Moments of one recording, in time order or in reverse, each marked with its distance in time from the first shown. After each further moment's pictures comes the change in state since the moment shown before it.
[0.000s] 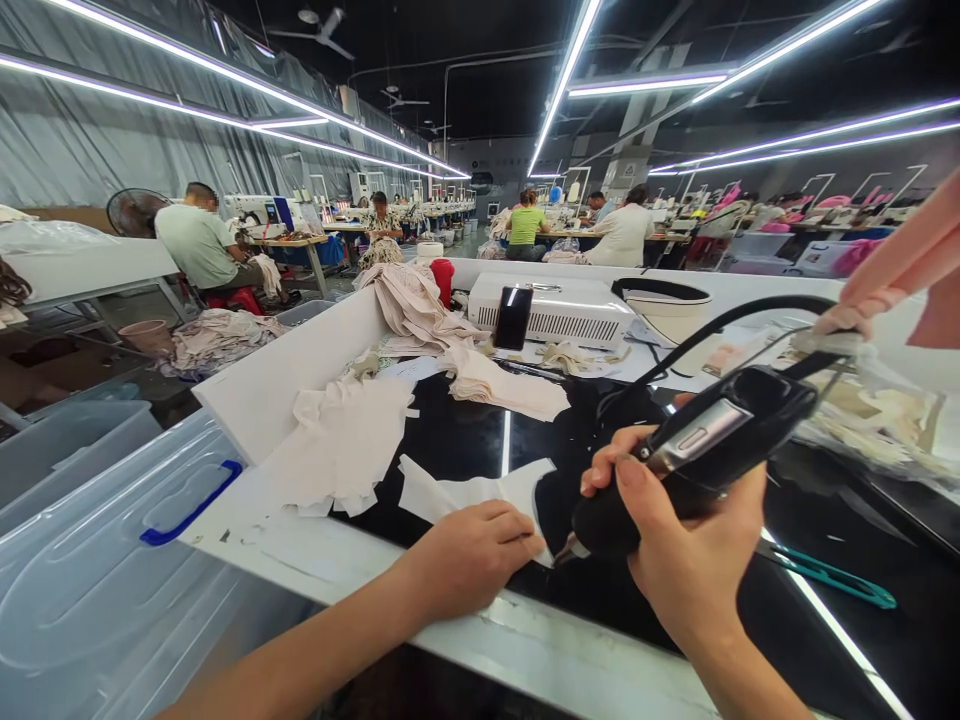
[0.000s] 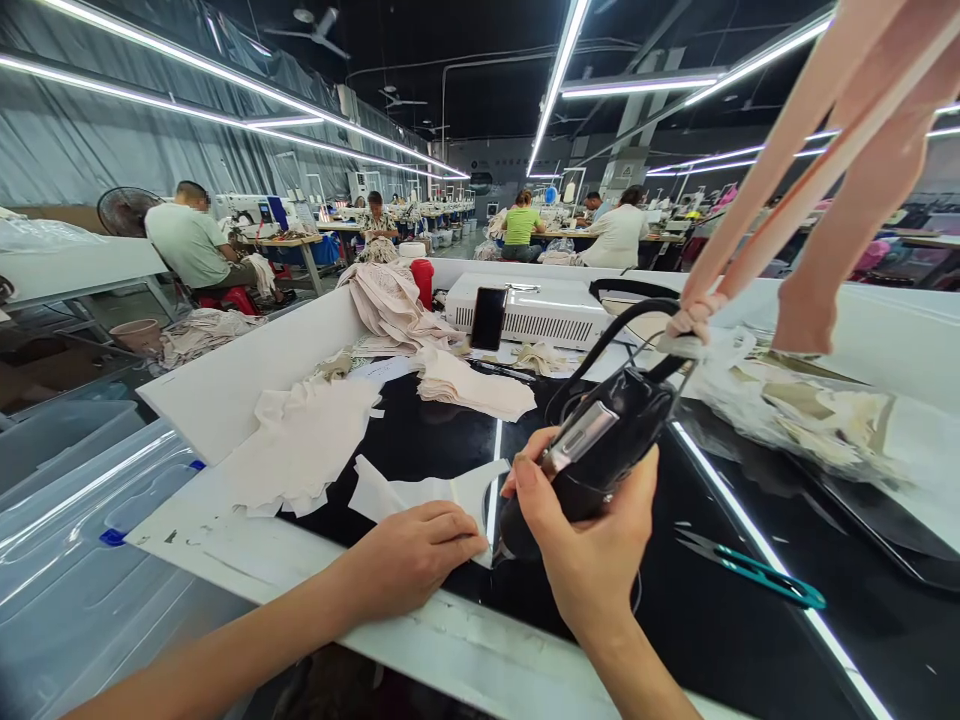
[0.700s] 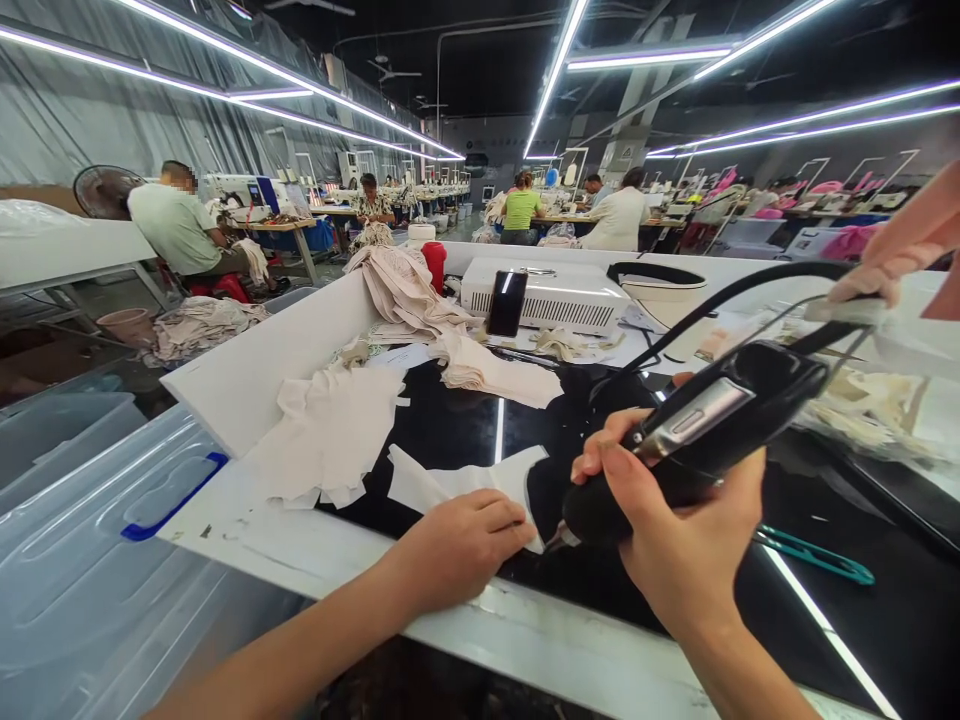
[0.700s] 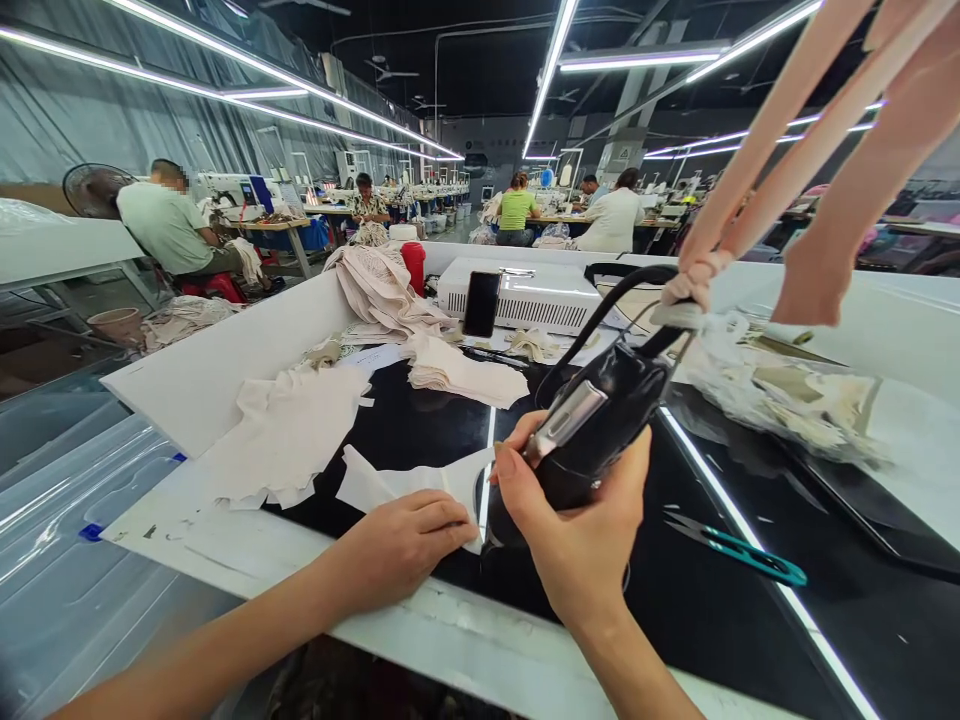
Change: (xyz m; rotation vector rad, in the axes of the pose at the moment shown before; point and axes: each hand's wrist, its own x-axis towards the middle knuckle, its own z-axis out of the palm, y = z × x) left_hand 0.000 0.003 -0.002 -0.007 0.043 0.000; right_hand 0.001 -0.006 0.001 0.014 -0.024 0.013
